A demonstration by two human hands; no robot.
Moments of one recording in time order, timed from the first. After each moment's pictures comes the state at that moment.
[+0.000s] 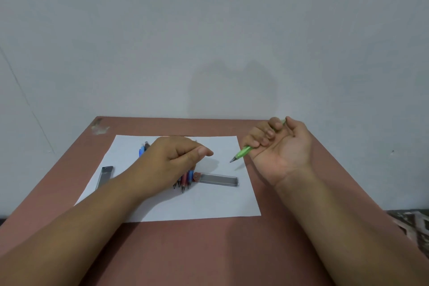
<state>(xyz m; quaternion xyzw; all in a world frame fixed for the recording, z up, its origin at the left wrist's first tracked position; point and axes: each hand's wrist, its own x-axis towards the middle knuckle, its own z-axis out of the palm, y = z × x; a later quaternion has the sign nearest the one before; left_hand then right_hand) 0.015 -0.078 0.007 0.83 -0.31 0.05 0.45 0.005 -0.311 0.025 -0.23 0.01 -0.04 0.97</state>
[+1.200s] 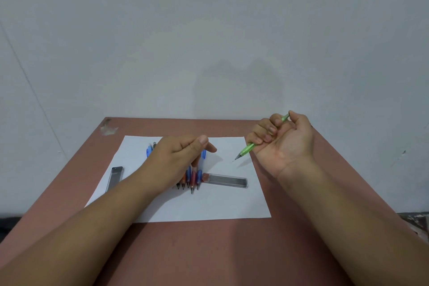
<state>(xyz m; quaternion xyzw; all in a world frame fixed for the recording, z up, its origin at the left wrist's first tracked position) 0.011 -0.079 0.013 0.81 -0.21 0.01 0.55 0.022 -0.304 0.029 -0.27 0.03 -0.05 0.96</state>
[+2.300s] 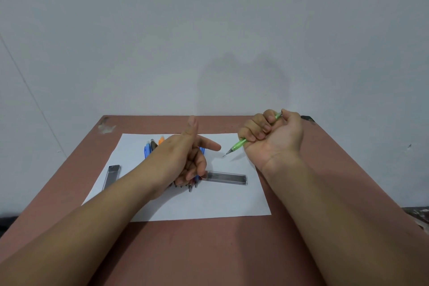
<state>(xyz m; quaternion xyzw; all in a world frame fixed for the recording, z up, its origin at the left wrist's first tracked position) 0.009 -0.092 0.019 0.75 -0.14 -0.15 0.63 0.035 -0.290 0.022 -0.22 0.05 -0.06 0.97</state>
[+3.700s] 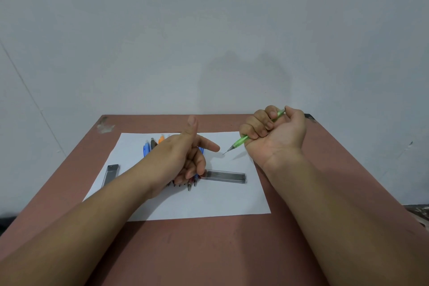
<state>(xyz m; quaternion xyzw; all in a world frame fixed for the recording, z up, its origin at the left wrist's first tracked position) 0.012 -0.090 0.016 0.76 -0.14 -0.16 0.61 0.034 -0.295 0.023 -0.21 0.03 -0.06 0.97</state>
